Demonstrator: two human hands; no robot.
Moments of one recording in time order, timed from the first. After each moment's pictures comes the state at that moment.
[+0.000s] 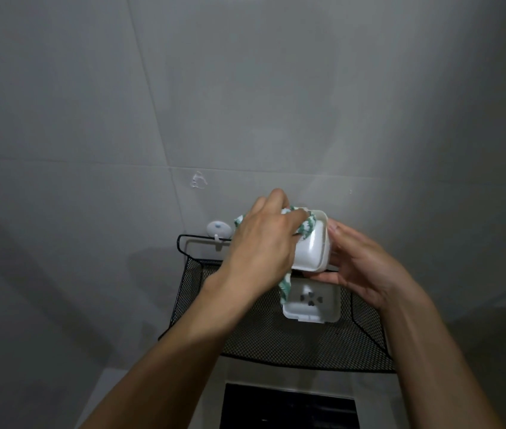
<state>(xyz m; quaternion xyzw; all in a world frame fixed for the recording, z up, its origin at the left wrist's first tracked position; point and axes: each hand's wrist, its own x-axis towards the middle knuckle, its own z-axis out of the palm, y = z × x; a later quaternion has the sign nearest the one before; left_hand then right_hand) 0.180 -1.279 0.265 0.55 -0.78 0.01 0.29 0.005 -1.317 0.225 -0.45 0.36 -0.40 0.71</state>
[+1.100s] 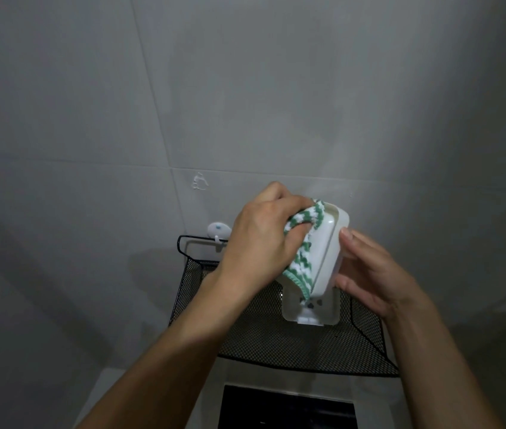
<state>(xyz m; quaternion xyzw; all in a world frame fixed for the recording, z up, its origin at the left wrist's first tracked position) 0.180 -1.271 0.281 0.50 -0.75 -0.04 0.44 -0.005 -1.309 0.226 -0.48 0.23 -0.41 0.74</state>
